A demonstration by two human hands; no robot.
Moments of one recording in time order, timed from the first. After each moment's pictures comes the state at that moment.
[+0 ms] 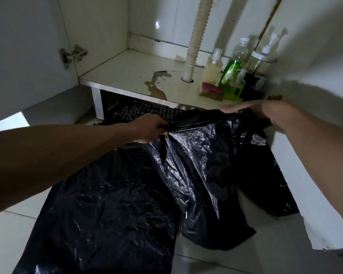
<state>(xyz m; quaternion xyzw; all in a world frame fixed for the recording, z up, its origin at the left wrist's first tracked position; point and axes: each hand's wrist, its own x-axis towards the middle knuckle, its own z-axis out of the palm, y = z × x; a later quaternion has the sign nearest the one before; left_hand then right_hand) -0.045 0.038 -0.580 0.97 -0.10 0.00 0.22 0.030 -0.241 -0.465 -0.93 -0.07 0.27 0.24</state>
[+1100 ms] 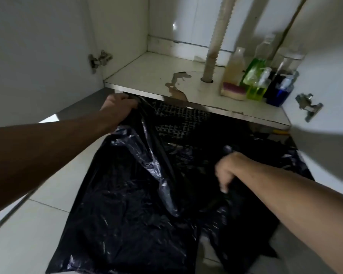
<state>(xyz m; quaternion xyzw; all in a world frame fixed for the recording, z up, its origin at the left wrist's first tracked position) -0.080 0.137 -0.562 0.77 0.24 0.17 0.56 0.013 -0.172 -0.653 -0.80 -0.24 0.32 -0.44</state>
